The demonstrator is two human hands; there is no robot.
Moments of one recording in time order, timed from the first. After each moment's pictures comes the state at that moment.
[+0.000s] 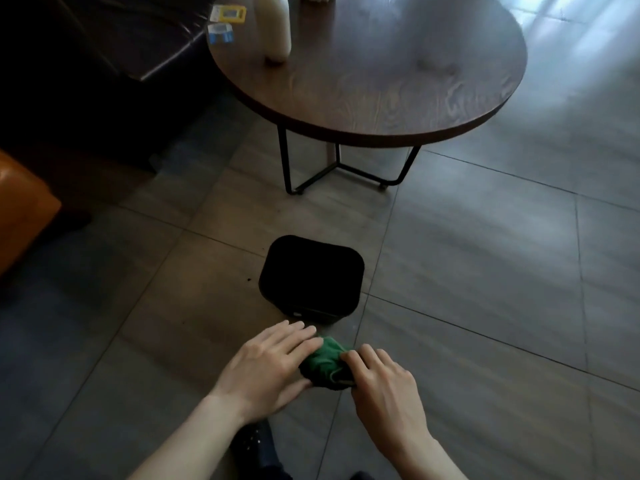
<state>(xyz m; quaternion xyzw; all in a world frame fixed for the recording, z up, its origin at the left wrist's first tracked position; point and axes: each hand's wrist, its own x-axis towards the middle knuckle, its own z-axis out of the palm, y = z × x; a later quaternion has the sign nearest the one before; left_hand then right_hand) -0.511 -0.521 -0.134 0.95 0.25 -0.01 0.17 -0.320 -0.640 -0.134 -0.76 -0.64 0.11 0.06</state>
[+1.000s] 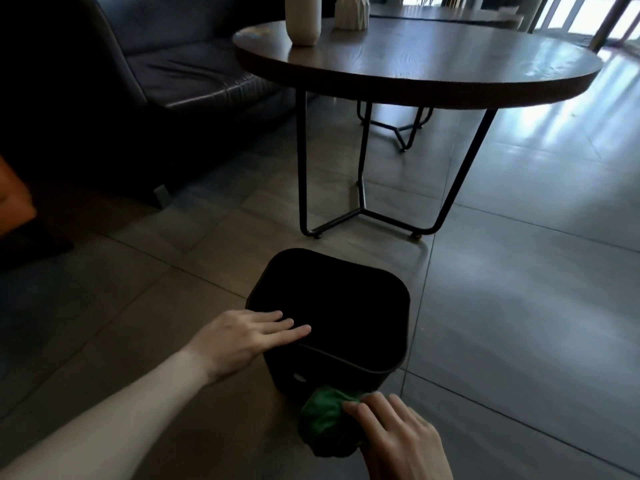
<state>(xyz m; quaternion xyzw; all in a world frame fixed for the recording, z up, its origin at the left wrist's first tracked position) -0.519 -0.379 -0.382 0.98 0.18 0.03 -0.07 -0.285 -0.584 -0.411 -0.64 -0.74 -0.06 0.20</state>
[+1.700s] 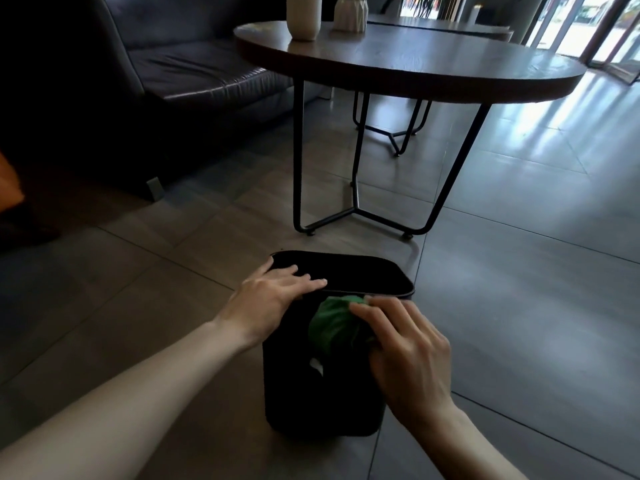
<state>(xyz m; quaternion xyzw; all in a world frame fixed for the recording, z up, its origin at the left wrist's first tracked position) -0.462 -0.383 -0.386 0.92 0.34 0.15 0.08 -0.258 -0.539 -0.373 -0.64 -0.69 -0.17 0.30</state>
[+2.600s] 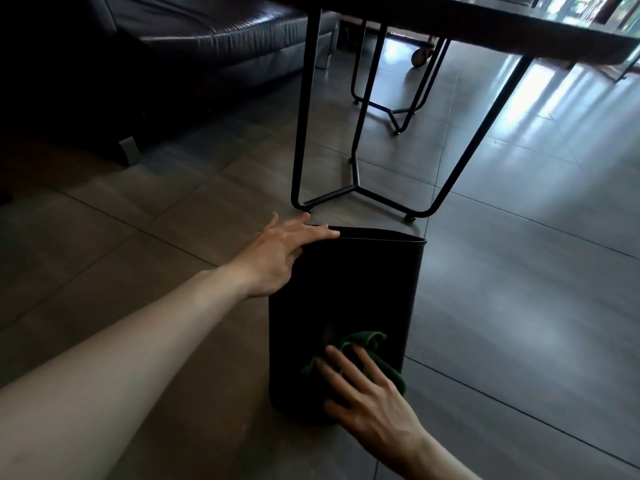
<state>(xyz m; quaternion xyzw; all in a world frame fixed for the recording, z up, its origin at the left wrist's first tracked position) -0.458 -0.322 -0.400 0.89 0.33 0.18 0.28 -0.270 -0.534 -0.535 -0.45 -0.88 -0.15 0.05</state>
